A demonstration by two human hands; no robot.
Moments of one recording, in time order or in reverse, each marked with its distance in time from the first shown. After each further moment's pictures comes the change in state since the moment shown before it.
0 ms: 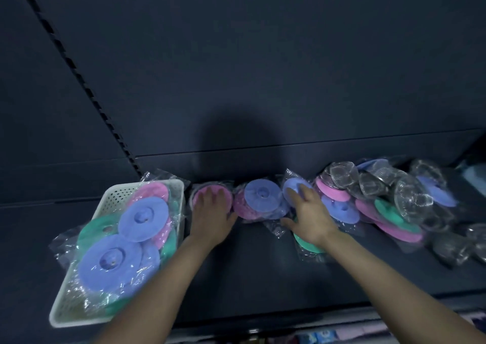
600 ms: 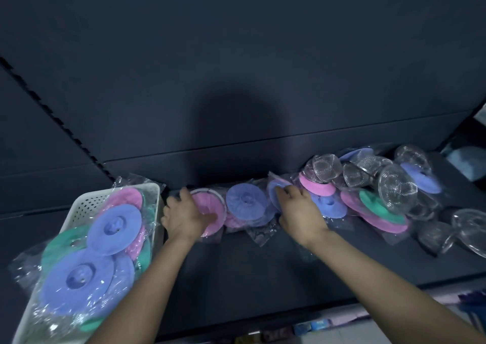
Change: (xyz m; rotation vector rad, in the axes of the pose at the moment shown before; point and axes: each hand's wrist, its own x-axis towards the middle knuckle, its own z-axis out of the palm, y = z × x) left_hand 0.010 0.013 -0.013 -0.271 -0.005 -0.406; right_hand 0.004 0.017 0.006 -0.178 0.056 -0.068
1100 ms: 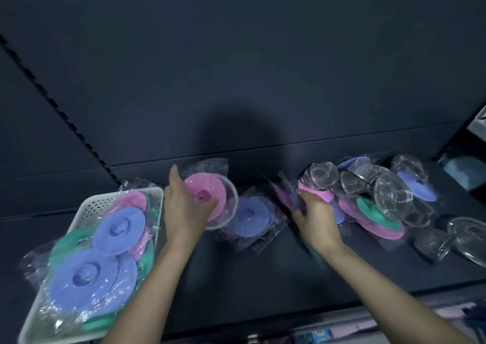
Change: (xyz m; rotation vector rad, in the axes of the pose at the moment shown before) left_hand -0.041 0.025 -0.044 -0.414 0.247 0.175; right_hand -0.030 0.008 -0.029 0.568 0.339 0.177
